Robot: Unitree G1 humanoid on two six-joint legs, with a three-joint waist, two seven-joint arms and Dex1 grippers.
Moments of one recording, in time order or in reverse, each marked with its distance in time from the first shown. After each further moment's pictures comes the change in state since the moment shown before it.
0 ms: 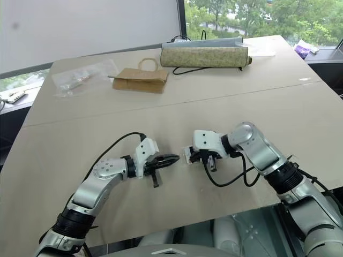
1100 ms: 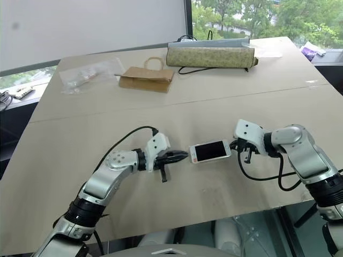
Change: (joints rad) left arm -0.132 -0.057 -0.074 -0.027 0.037 0.115 -0.009; right arm 0.190 -0.253 -0.252 -0.115 0.075 0.163 -0.118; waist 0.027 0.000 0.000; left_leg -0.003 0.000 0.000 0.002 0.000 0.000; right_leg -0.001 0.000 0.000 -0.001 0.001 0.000
